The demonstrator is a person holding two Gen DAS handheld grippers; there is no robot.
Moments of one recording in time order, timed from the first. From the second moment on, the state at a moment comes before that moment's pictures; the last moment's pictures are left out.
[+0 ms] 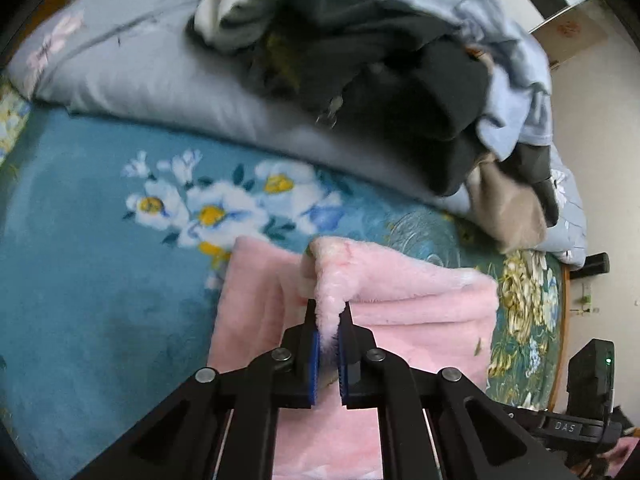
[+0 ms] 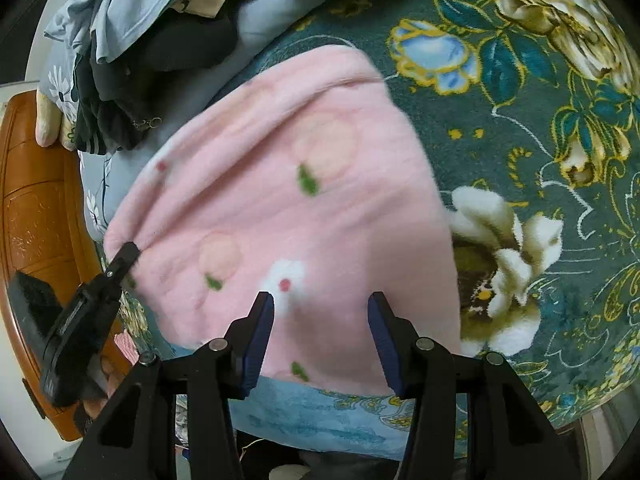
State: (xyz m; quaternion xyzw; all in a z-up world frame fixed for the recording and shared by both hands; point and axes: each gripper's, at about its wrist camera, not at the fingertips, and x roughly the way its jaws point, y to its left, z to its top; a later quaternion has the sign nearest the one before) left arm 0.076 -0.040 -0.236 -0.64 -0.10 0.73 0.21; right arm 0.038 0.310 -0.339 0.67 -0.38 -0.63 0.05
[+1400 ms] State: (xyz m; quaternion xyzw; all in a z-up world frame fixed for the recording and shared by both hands) left arm 0.102 -0.045 -0.284 -0.72 -0.15 0.64 0.24; right arm 0.016 0.281 -0.331 0.69 -0.35 -0.63 0.07
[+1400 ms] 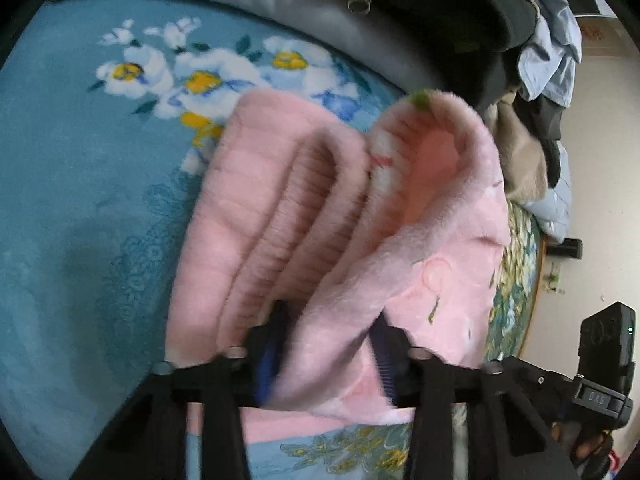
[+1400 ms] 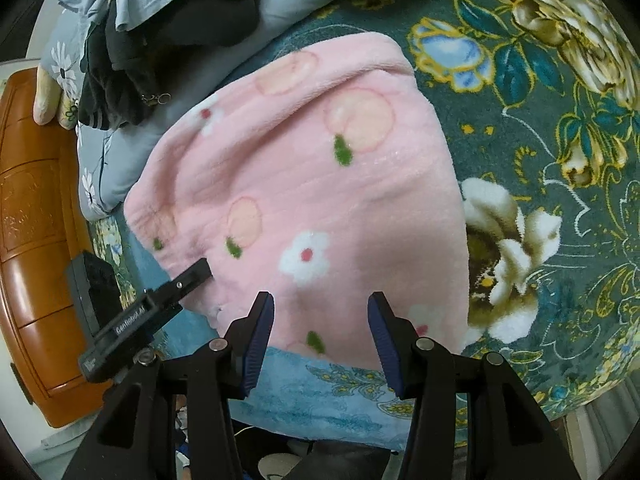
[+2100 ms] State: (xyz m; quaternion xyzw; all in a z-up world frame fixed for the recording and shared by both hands) left arm 0.097 -0.136 -0.265 -0.72 -0.19 0.65 0.18; right arm 0.027 0.293 -0.340 0.70 -0.34 -0.63 0.08
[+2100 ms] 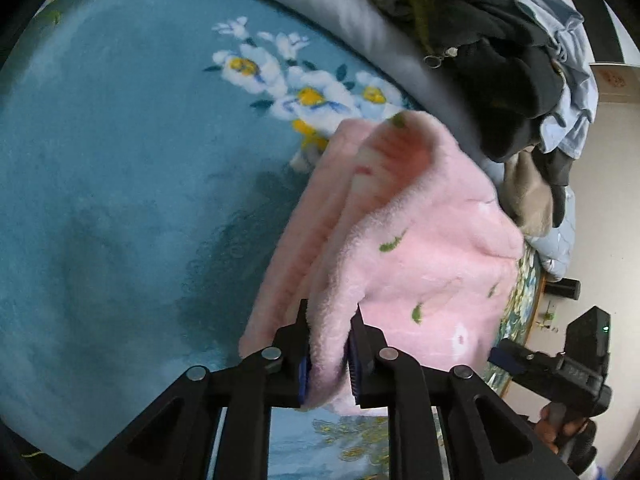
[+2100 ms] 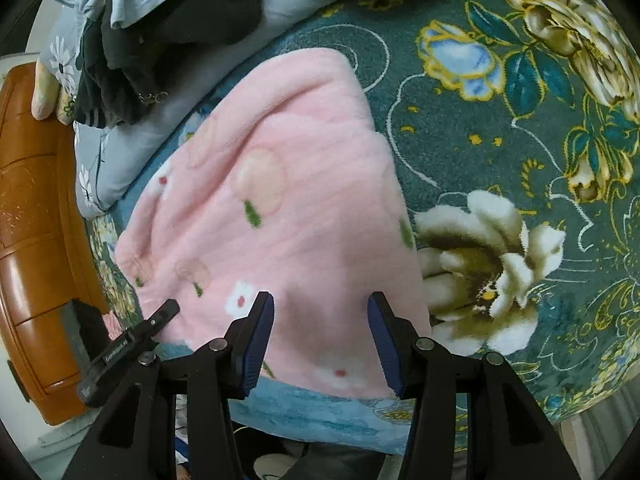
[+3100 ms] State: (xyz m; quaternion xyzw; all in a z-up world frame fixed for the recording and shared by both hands) left arm 0.029 -0.041 -0.282 -0.69 -0.09 0.68 0.24; right arm -0.090 0.303 -0.382 0.68 -0.26 -0.68 0.09
